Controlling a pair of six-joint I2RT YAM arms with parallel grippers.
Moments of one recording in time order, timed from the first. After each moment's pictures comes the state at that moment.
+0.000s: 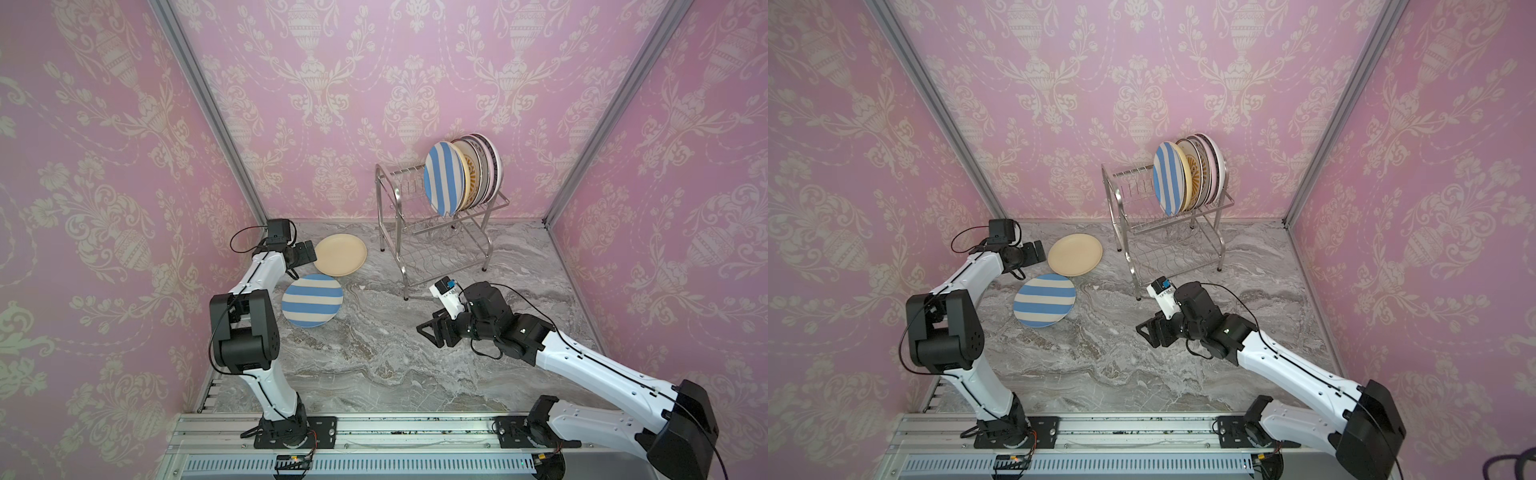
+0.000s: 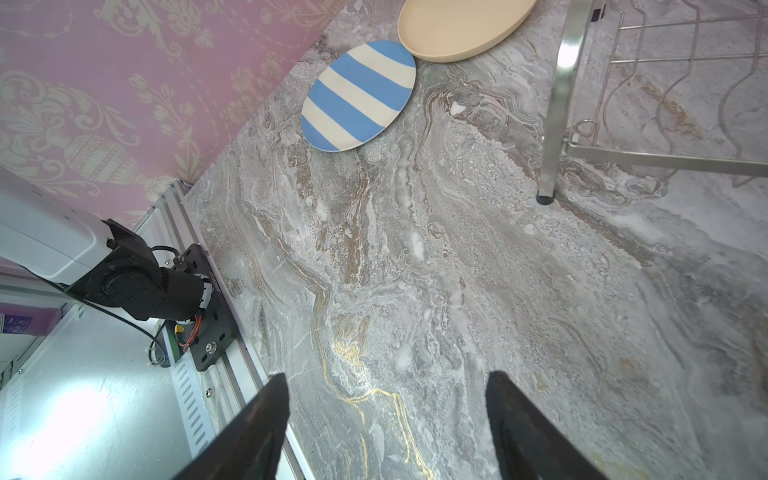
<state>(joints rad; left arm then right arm) 0.16 1.83 1.37 -0.45 0.02 -0.21 0.75 1.10 0.80 -0.32 -0.26 0.30</state>
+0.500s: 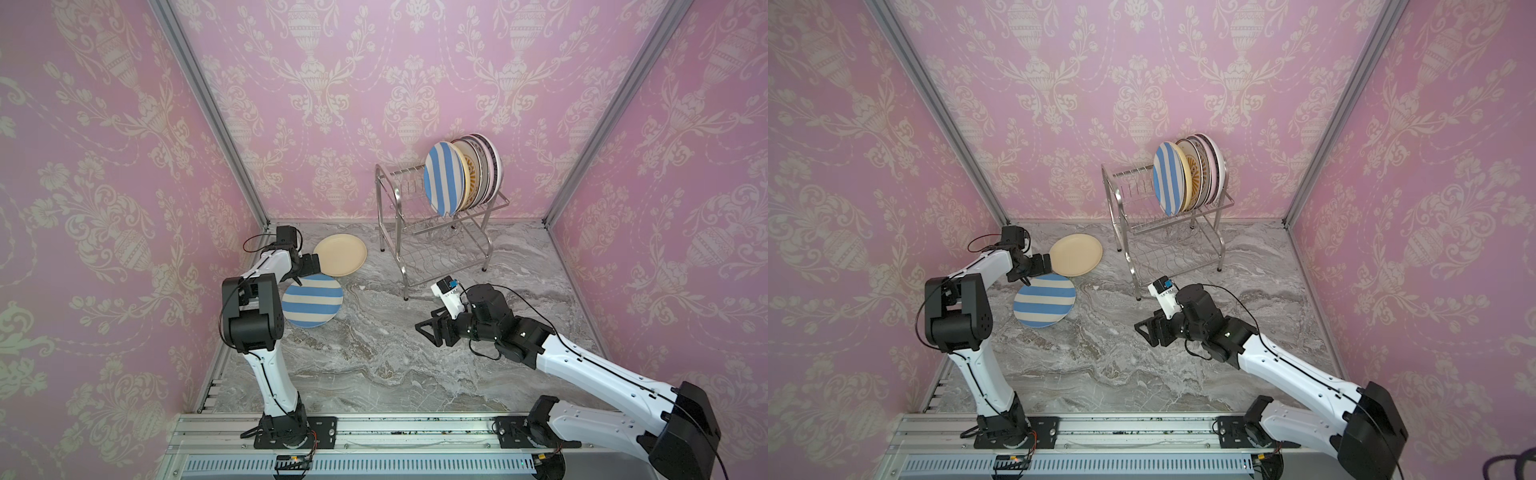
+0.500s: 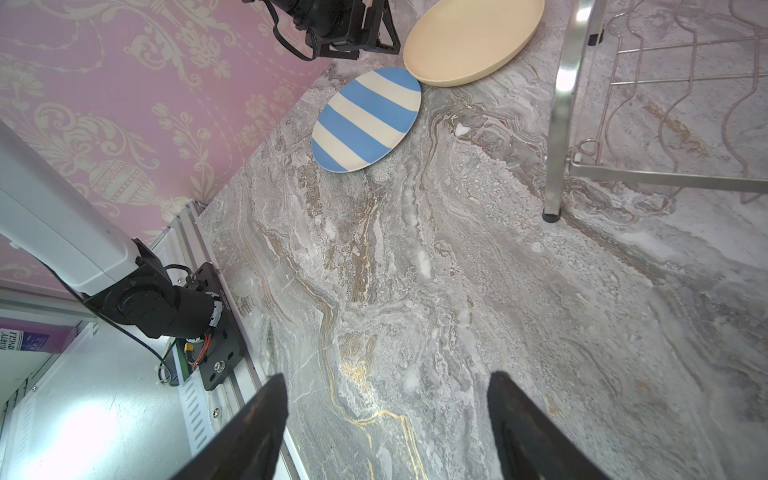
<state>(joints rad) 0.16 1.99 1.41 -0.51 0.01 -0.12 0.75 1.10 0.77 -0.24 -0.26 0.34</state>
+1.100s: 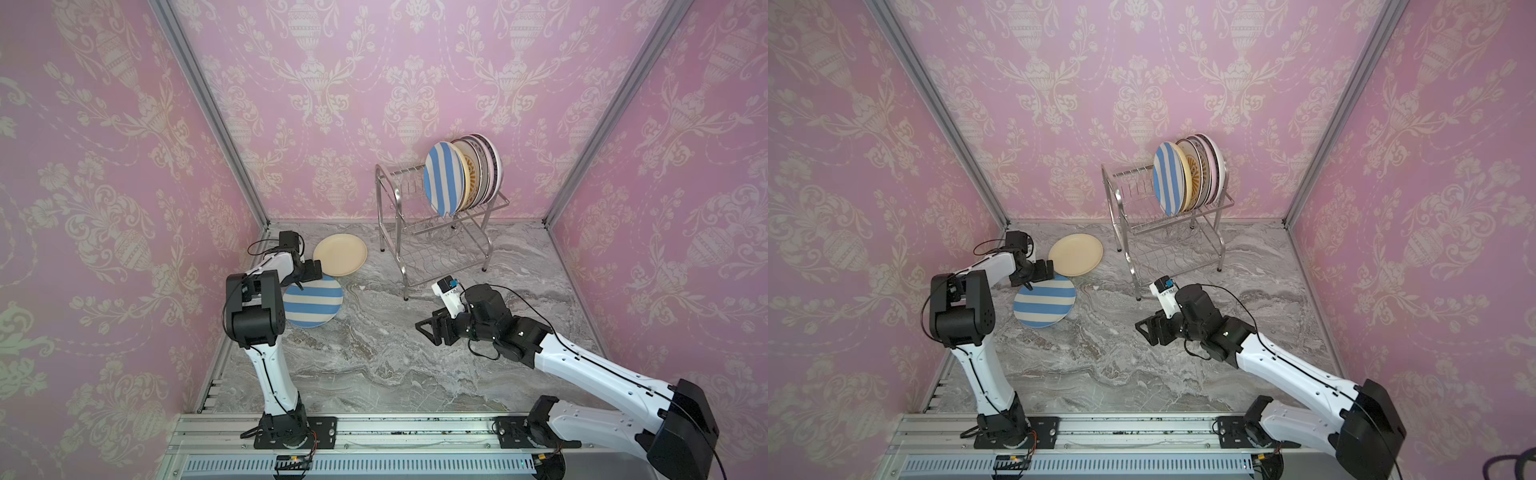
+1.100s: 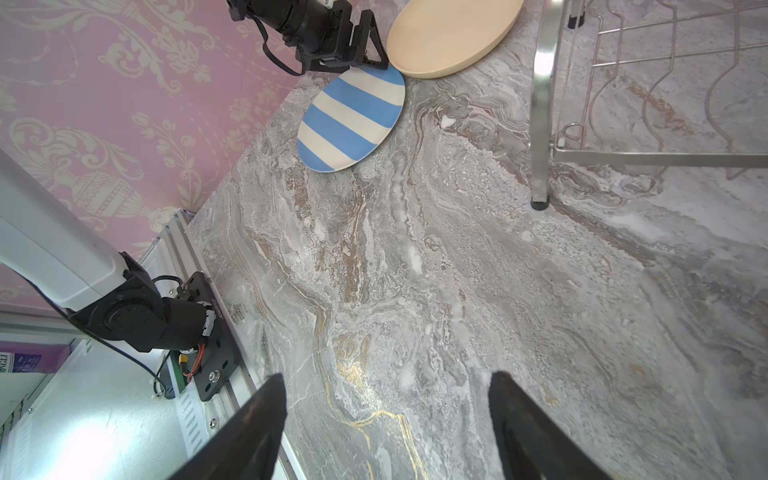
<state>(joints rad) 0.16 2.02 1.38 -0.49 0.05 -0.11 0.75 1.12 0.77 -0.26 -0.23 0.37</state>
